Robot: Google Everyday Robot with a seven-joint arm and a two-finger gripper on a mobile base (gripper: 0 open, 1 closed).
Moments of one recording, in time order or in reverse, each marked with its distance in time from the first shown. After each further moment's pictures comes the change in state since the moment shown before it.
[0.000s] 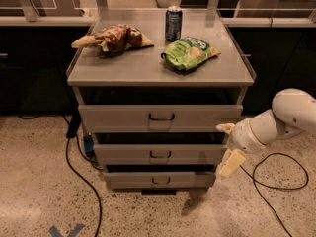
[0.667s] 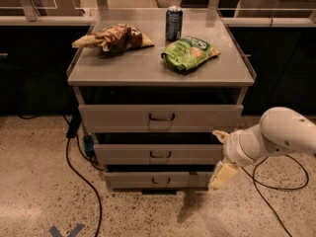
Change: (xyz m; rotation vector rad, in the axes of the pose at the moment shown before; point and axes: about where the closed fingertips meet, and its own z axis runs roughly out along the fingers) arm 0.000 0.021 0.019 0.144 0.092 -0.072
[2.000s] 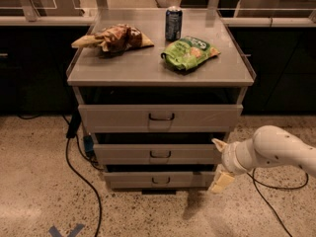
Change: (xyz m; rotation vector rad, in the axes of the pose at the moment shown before) arm 0.051 -0.010 0.059 0.037 0.019 -0.058
